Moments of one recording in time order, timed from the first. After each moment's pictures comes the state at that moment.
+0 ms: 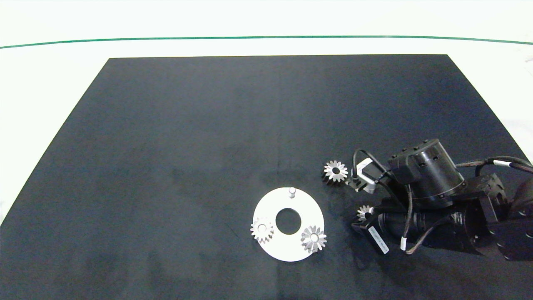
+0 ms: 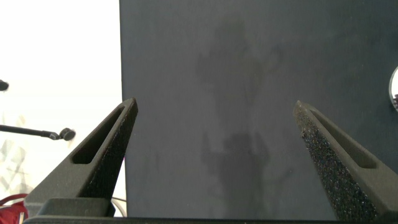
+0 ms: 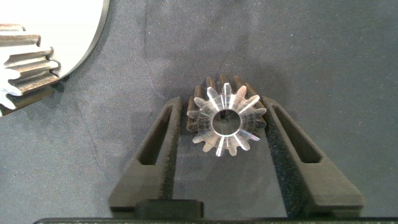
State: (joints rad) left arm 0.04 0.84 -1.35 0.82 0.07 0.20; right arm 0.62 1.64 -0.94 0.13 -0.27 -0.12
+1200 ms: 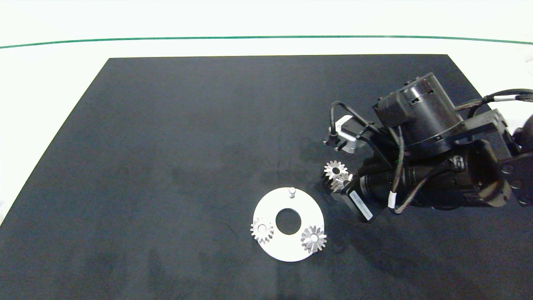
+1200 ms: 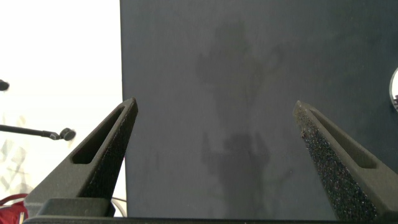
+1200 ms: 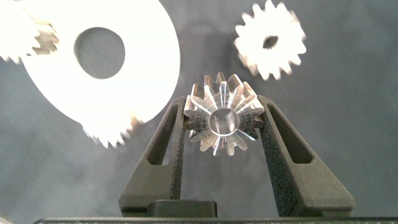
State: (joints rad) left arm 0.04 0.84 -1.35 0.82 0.07 0.20; right arm 0.72 1.70 -1.35 0.43 -0.27 -0.15
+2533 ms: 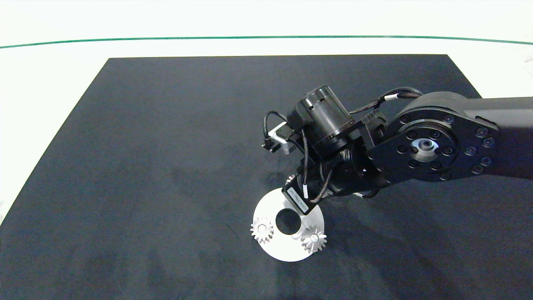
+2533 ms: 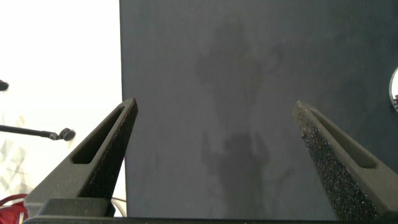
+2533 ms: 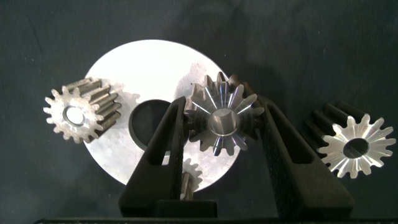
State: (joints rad) left arm 0.04 0.84 -1.35 0.82 0.07 0.20; right arm 0.81 1.98 -1.70 0.57 -0.27 -0.11
